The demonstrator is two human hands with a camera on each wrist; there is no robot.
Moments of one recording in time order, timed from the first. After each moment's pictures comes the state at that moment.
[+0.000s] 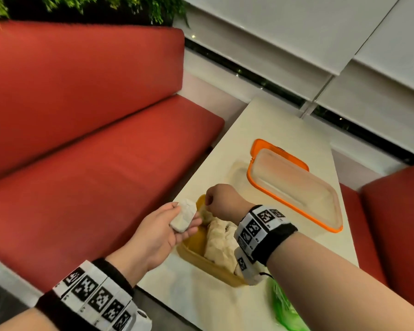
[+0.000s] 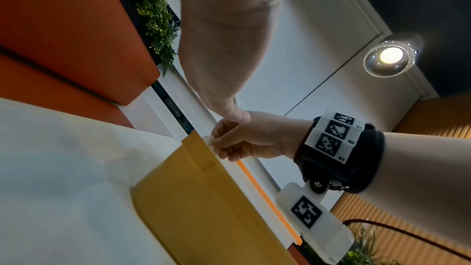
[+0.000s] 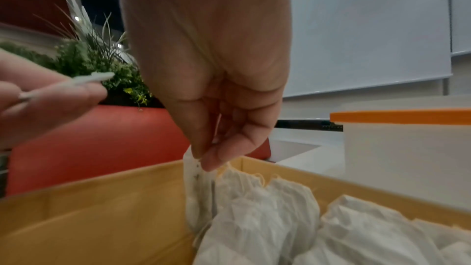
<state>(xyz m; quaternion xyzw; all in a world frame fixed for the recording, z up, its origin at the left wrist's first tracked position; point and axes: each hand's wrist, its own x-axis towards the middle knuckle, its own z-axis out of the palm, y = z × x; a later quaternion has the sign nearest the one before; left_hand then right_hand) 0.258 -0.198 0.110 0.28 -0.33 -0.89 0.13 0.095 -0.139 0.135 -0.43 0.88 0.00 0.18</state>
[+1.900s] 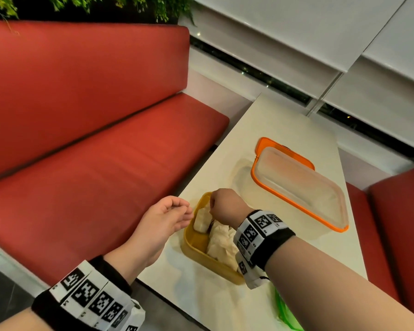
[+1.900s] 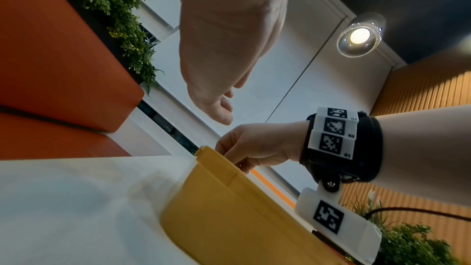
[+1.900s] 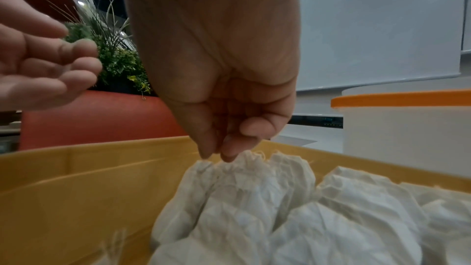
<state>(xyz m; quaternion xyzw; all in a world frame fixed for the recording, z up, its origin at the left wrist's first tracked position) 0.266 -0.201 0.109 0.31 -0.49 -0.80 0.17 0.093 -0.136 0.108 -0.40 0.90 0.03 0.16</state>
